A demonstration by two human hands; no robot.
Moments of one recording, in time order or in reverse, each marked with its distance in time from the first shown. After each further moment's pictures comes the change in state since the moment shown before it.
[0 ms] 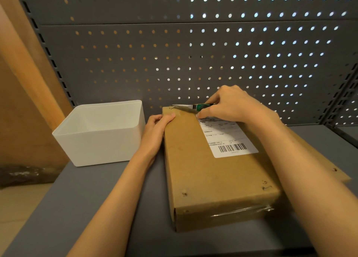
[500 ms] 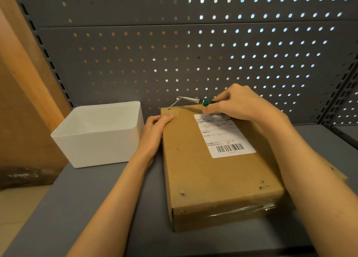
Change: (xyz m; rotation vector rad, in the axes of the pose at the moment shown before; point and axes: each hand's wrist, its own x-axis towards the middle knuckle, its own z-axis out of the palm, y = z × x) left_hand 0.001 0.000 0.001 -0.028 0.009 -0.012; right_hand -0.008 0.012 -0.010 0.154 0.008 0.068
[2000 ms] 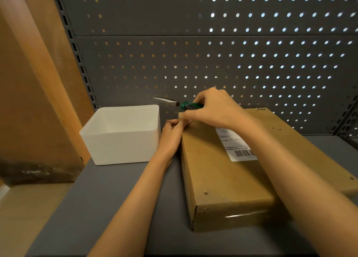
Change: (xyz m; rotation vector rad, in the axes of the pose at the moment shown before) left_hand 0.001 0.003 0.000 0.093 0.008 -0.018; right_hand -0.003 -0.072 0.040 -0.048 0.091 -0.218
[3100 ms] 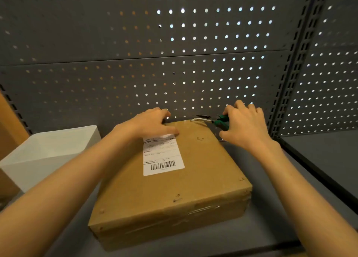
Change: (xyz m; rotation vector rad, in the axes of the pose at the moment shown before) left_hand 0.012 0.101 0.091 1.232 -0.369 0.434; right_hand -0.070 0.161 -0.099 -0.614 0.166 0.267
